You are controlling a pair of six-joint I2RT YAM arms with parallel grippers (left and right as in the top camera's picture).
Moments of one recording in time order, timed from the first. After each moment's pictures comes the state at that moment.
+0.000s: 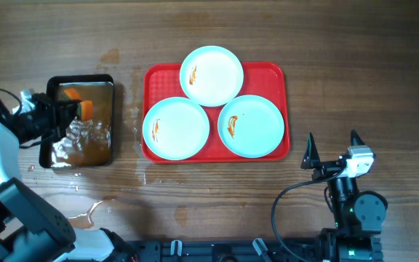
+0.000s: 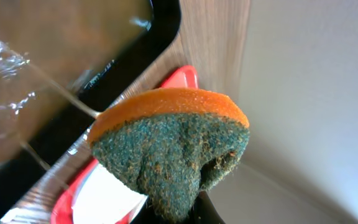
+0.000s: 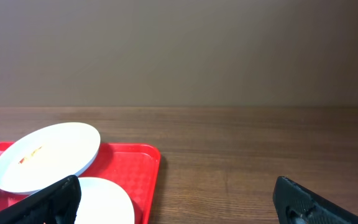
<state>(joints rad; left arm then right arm) 0.63 1.64 1.12 -0.75 0.93 -0.66 -0.07 0.02 0.01 0.01 -0.14 0.02</state>
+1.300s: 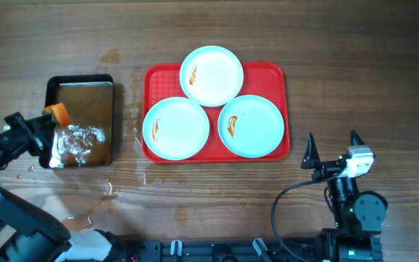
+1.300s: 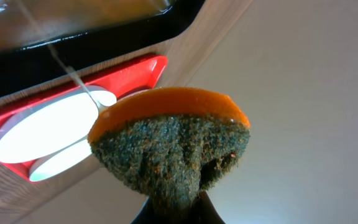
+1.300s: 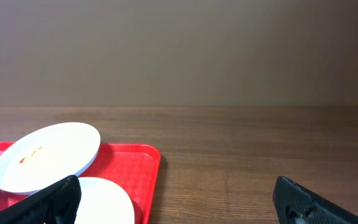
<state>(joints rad) 0.83 1.64 1.12 -0.91 1.10 -0.99 -0.07 0.02 0.01 0.01 -0.14 0.02</state>
